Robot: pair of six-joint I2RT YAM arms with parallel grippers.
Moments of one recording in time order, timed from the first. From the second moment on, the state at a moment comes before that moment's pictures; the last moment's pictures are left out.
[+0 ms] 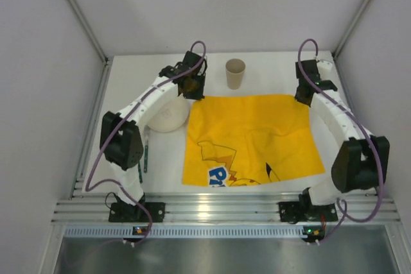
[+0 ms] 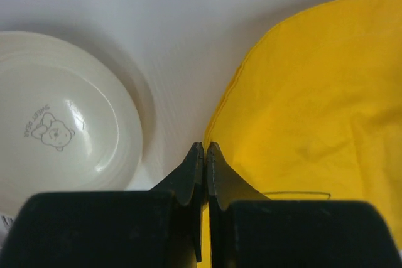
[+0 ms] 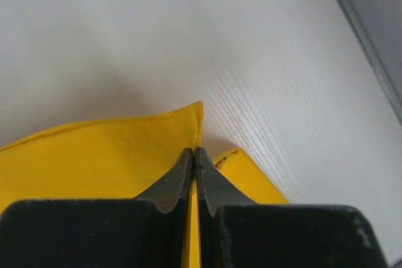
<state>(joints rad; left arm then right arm) -0.52 1.82 1.68 -0.78 -0.05 -0.31 0.14 1.46 1.24 -0.67 0.53 0.46</state>
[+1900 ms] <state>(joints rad) -0.03 1.80 1.31 -0.66 -0.14 -0.28 0.25 1.35 1.30 -0.78 0.37 0.47</state>
